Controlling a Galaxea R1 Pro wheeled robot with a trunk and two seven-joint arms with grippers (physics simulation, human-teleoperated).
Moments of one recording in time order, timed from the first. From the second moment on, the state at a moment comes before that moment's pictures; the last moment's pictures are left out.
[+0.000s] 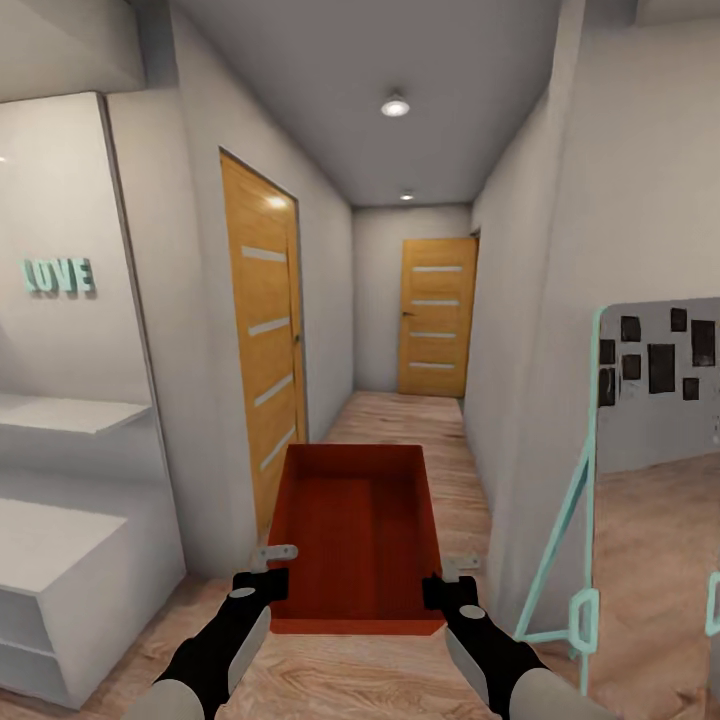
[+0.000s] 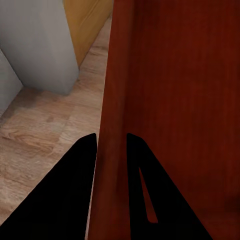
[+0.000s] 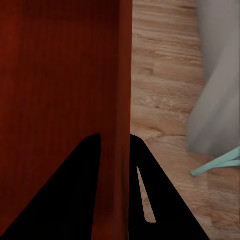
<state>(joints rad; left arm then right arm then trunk) -0.52 -0.09 -0.13 -0.60 0.15 0.21 0.26 -0.60 0.08 0.29 -0.33 -0.20 -0.06 -0.19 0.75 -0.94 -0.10</state>
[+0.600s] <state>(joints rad) -0.52 -0.09 -0.13 -0.60 0.15 0.21 0.26 -0.60 0.08 0.29 -0.33 -0.20 -0.06 -0.19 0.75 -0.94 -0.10</state>
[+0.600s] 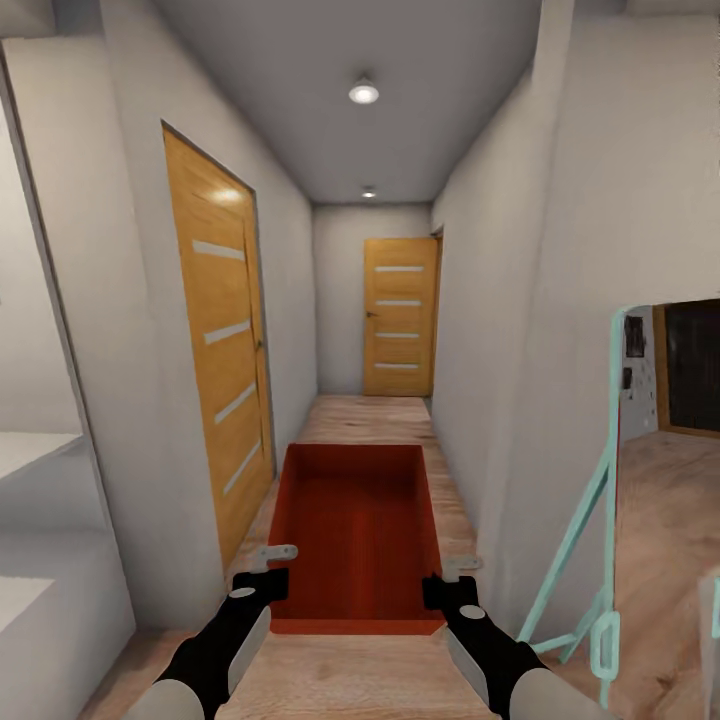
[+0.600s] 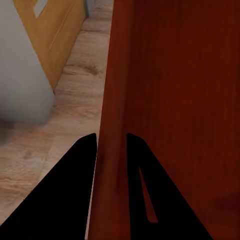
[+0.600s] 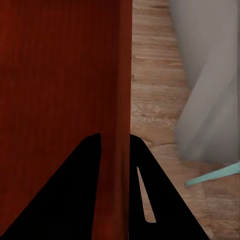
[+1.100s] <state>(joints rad) -0.52 -0.09 -0.13 -0.60 0.15 0.21 0.26 -0.60 0.08 0.29 -0.33 -0.20 -0.06 -0.19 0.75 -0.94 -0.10</state>
